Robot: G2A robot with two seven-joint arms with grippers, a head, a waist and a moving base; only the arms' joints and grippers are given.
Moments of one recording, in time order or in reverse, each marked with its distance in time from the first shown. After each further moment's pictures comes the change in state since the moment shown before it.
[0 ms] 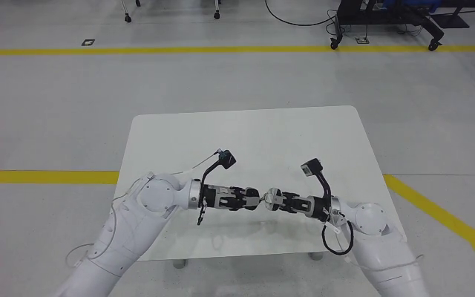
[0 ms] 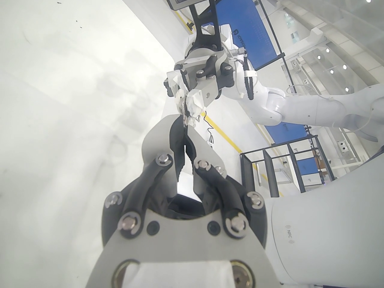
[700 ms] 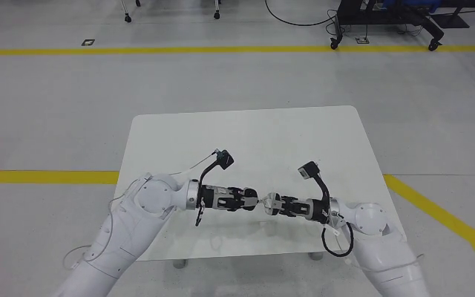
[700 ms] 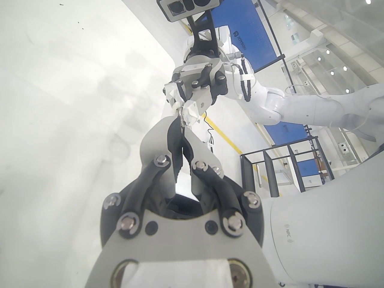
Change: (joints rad) left arm 0.010 0.011 -0.006 -0.018 -0.001 0.006 0.000; right arm 0.001 0.011 -0.012 -0.004 -0.008 0.013 0.027
